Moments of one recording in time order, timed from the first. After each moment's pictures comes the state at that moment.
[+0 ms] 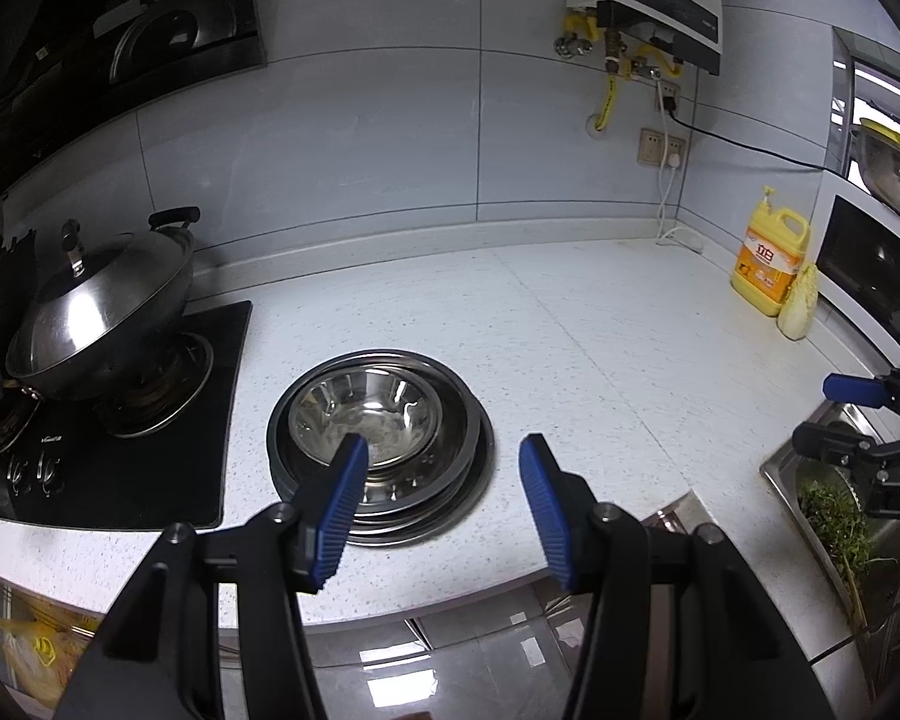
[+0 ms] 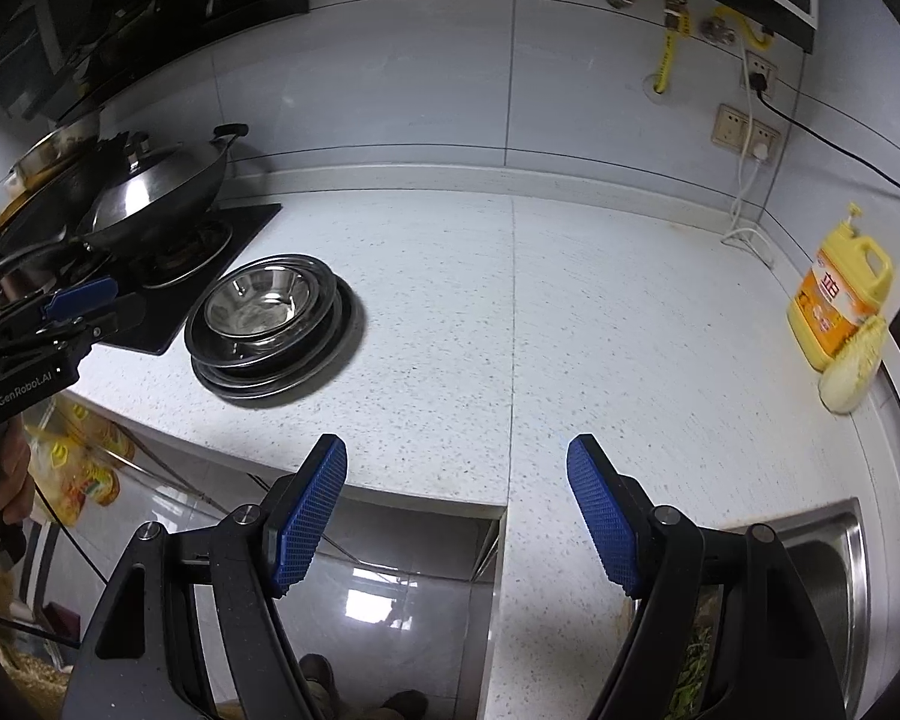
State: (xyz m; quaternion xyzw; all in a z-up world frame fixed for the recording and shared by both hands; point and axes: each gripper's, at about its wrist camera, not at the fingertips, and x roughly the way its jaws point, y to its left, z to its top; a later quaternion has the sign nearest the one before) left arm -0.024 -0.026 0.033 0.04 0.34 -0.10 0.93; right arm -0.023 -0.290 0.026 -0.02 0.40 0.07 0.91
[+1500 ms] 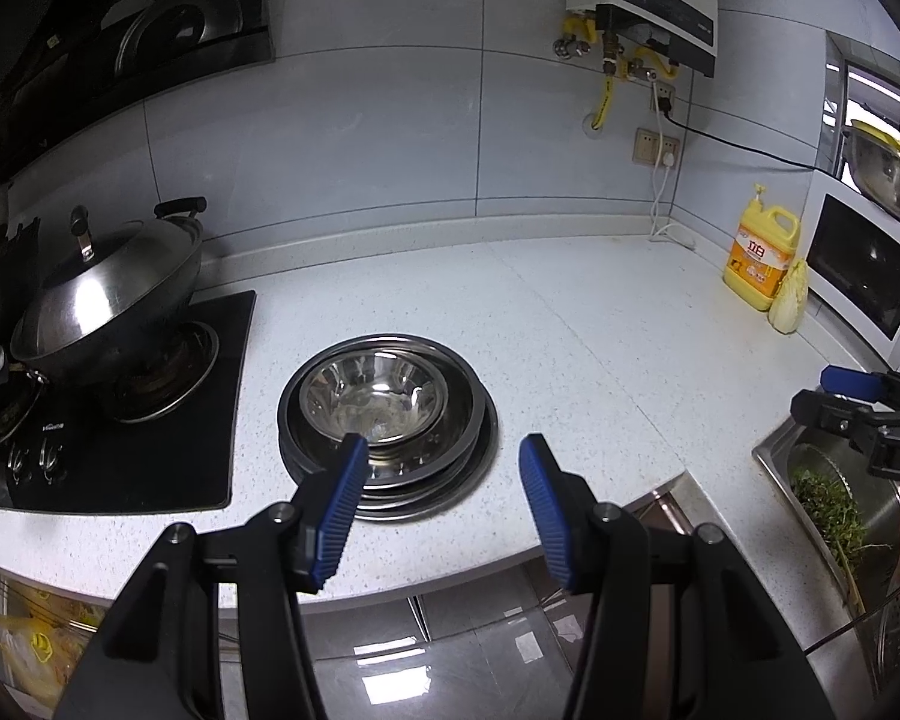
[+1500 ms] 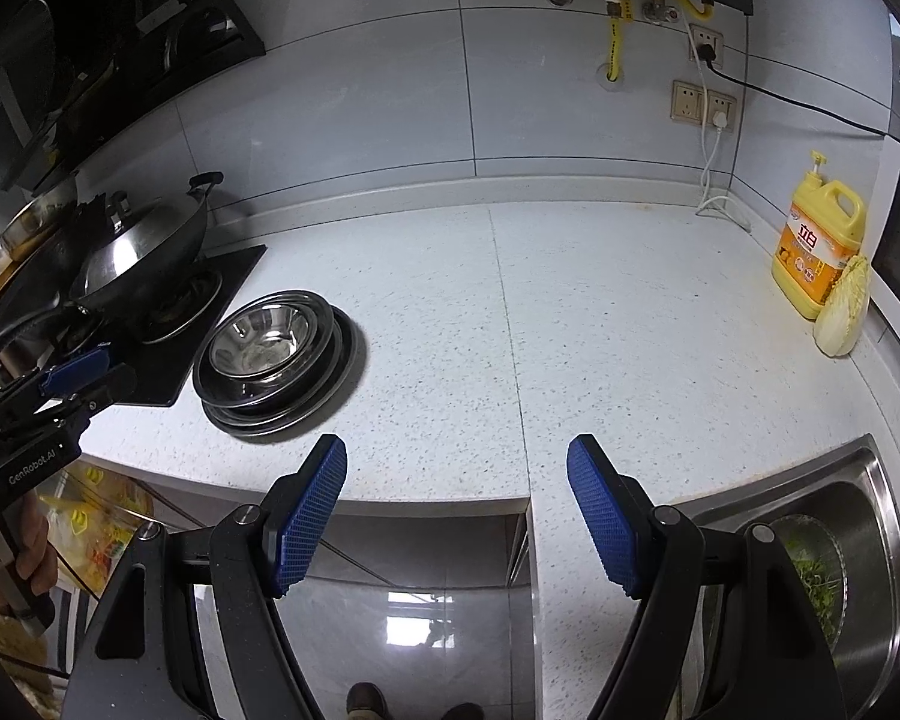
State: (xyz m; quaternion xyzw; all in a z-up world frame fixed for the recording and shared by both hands) left arm -0.043 -0.008 0.033 0.03 0.34 -0.11 0.93; right arm -0.031 -0.289 0.030 0.05 0.38 0.04 0.92
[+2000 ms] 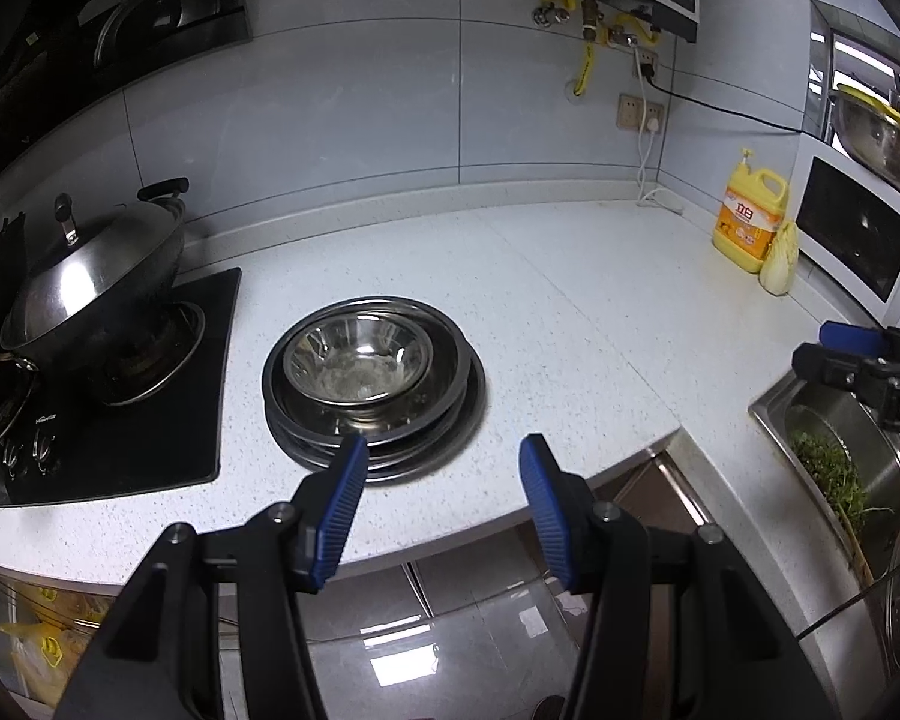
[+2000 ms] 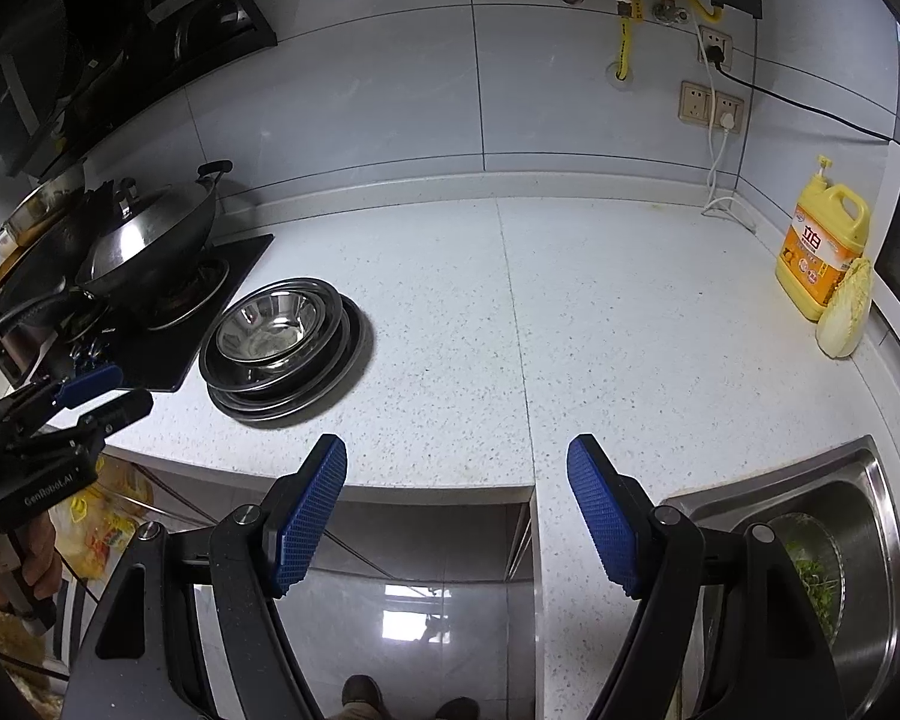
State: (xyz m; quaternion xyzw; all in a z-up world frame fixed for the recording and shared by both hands) left arm -0.053 -0.015 0.015 0.05 0.37 -0.13 0.92; right arm -0.038 -0.283 0.028 0.04 0.39 0.04 0.92
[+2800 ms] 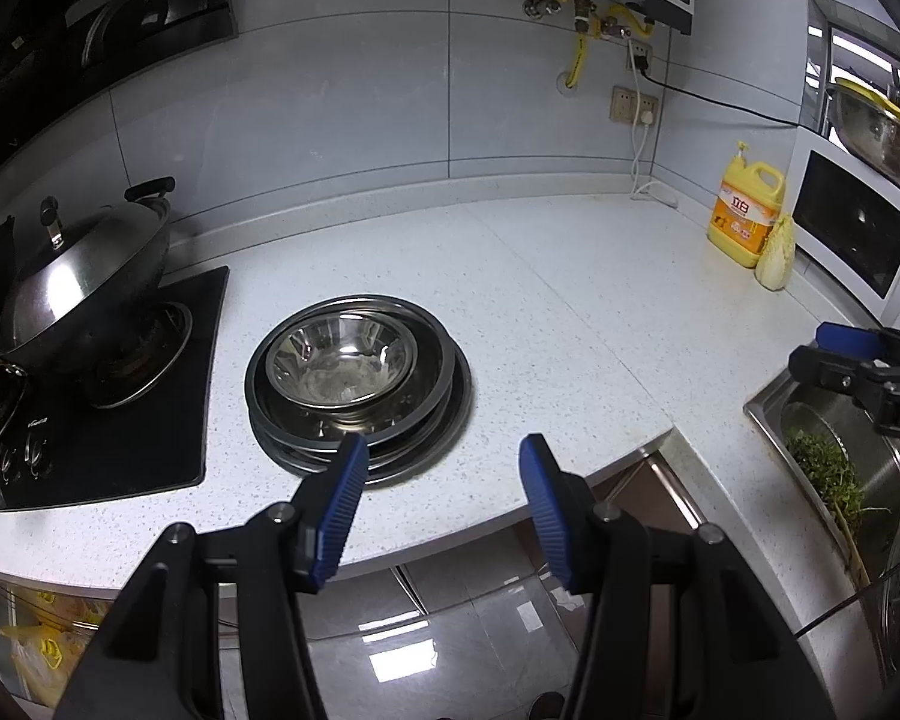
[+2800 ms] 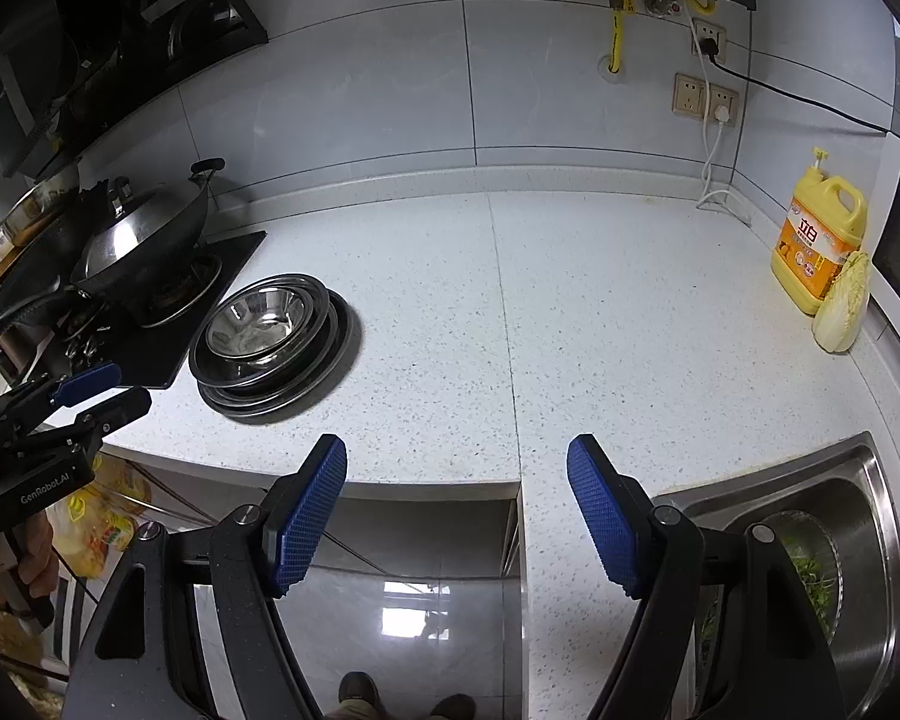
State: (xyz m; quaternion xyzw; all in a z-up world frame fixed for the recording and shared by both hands) left arm -0.046 -0.028 0.013 0.05 0.37 -0.13 0.92; right arm -0.039 -0.290 0.024 0.04 0.39 0.04 0.92
